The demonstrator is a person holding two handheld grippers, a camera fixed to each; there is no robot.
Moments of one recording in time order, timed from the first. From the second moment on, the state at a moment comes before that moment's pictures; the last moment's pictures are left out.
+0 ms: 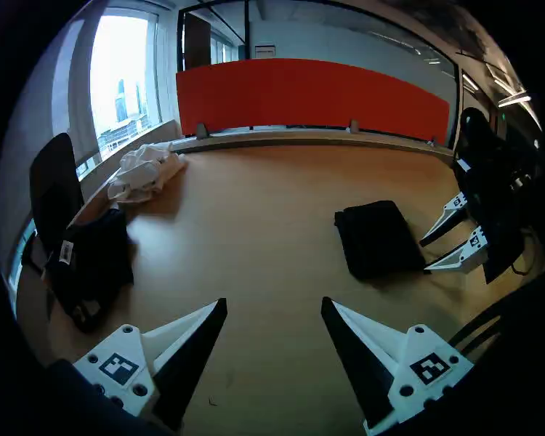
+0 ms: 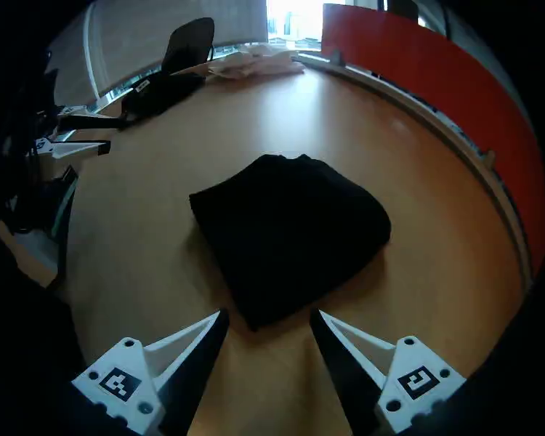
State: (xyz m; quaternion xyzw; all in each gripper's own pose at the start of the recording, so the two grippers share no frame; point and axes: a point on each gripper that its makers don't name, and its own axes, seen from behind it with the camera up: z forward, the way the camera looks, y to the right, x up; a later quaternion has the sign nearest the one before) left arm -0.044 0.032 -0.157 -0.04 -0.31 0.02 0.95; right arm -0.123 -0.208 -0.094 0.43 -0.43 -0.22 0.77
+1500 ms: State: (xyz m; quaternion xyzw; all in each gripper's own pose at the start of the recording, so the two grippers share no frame) left arm -0.043 0.033 -0.158 -0.04 -0.31 0.02 0.95; right arm -0.129 -0.199 -0.089 0.39 -0.44 -0.20 0.79
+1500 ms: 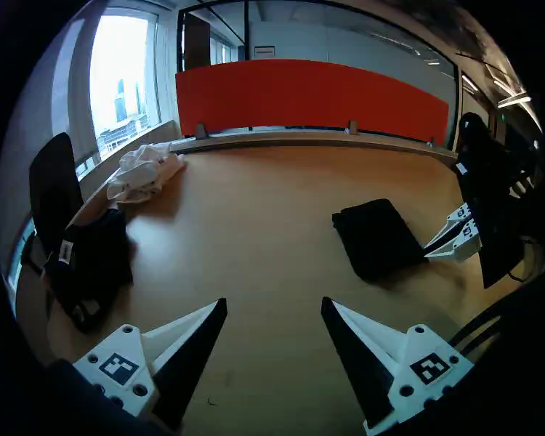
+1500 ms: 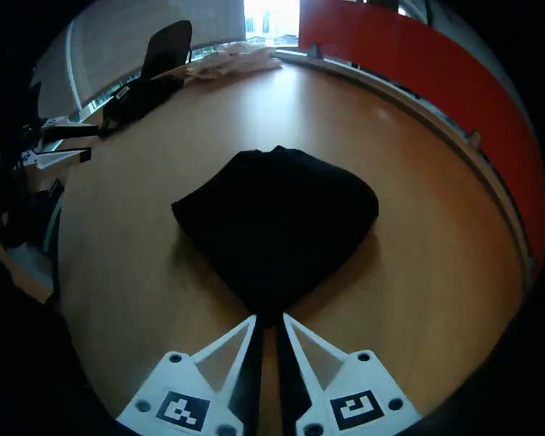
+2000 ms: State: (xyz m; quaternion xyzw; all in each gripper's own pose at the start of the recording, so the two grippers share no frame) left arm -0.041 0.034 -0.156 -0.05 -0.31 0.01 0.95; right arm -0.083 -0.211 -0.064 0.39 -0.40 -0.19 0.81
